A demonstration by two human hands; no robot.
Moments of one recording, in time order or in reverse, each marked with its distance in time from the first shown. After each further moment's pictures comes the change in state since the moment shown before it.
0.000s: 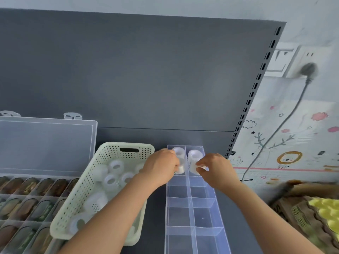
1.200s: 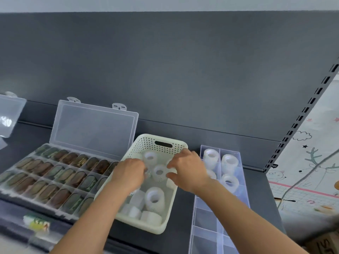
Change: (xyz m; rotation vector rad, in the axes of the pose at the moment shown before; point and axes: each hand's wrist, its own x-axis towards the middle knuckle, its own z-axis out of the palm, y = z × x) left_hand -0.107 -0.102 -0.004 0.113 -0.141 -0.559; right_hand 0.025 -0.132 0.044 -0.145 -0.147 -0.534
